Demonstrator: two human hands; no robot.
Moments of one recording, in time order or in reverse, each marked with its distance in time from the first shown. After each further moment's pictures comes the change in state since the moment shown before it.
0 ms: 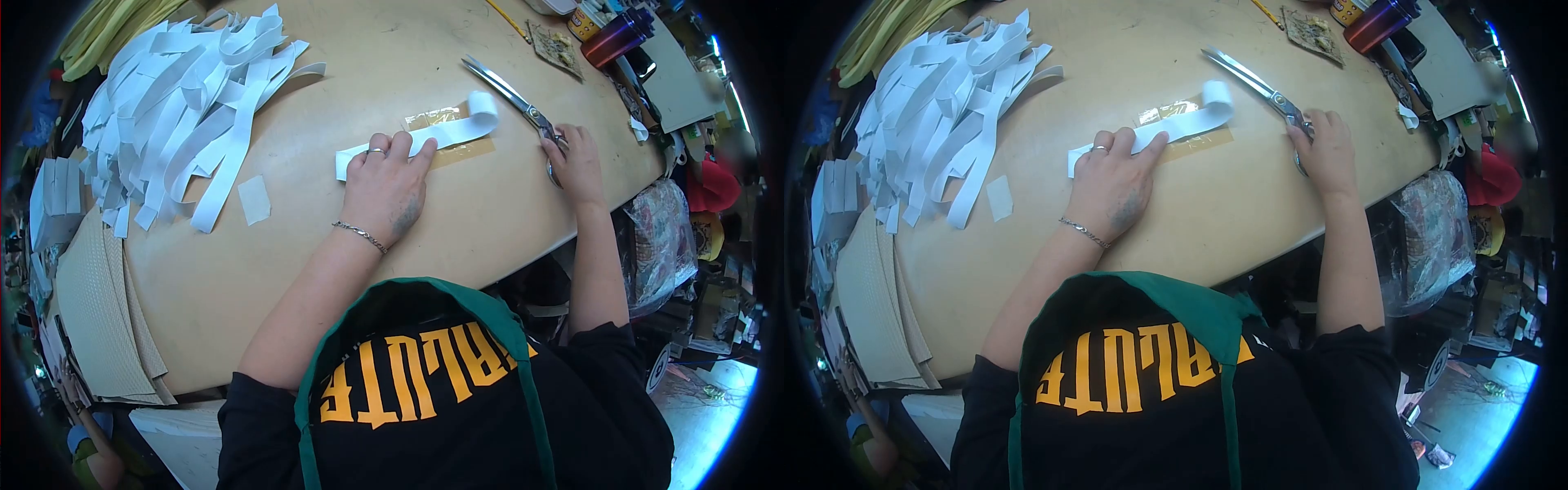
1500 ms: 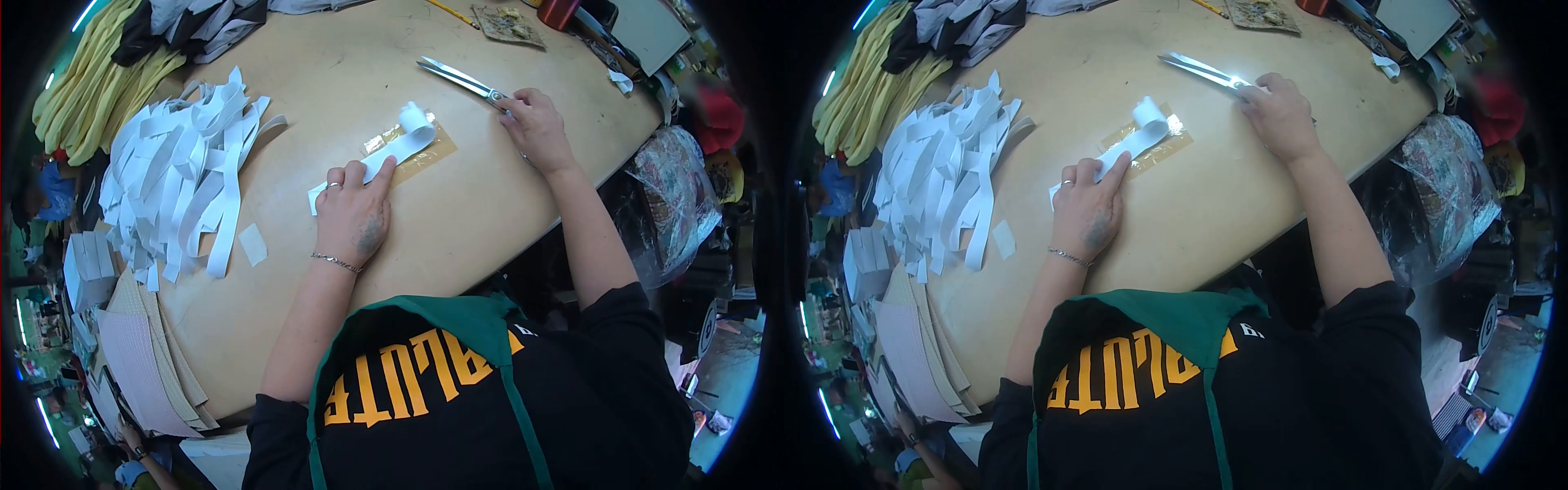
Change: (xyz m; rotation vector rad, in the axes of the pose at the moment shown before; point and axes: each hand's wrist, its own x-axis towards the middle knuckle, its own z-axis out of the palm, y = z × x) left_hand 0.001 0.003 -0.006 0.064 -0.040 0.005; right_hand 0.006 0.009 0.021 0.121 0.103 -0.126
